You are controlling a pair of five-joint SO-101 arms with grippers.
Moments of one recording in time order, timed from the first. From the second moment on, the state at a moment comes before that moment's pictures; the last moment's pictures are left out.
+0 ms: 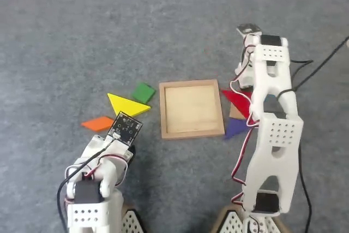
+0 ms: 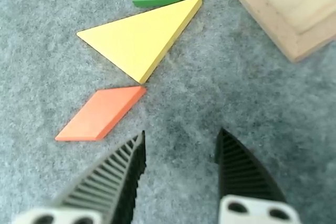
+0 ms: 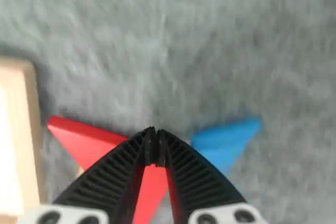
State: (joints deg) left arm -8.1 -102.8 96.7 73.1 -26.6; right arm 0.4 48.6 -37.7 87.5 17.5
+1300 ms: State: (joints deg) left arm -8.1 -102.8 96.7 73.1 -26.6; right arm -9.8 -13.9 29.3 66.4 18.1
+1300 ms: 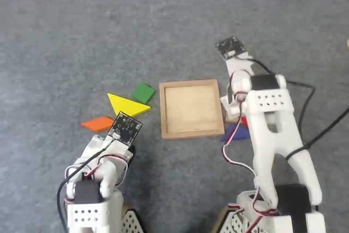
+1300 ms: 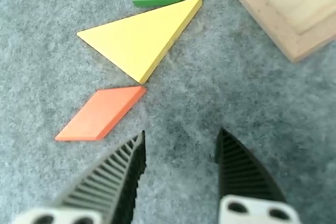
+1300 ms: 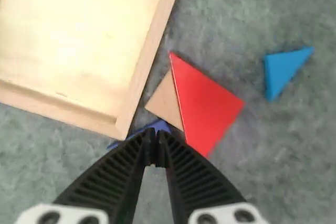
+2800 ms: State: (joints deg) left arm -8.1 -102.8 96.7 73.1 -26.6; right arm -2.2 5.1 29.2 53.5 32.8
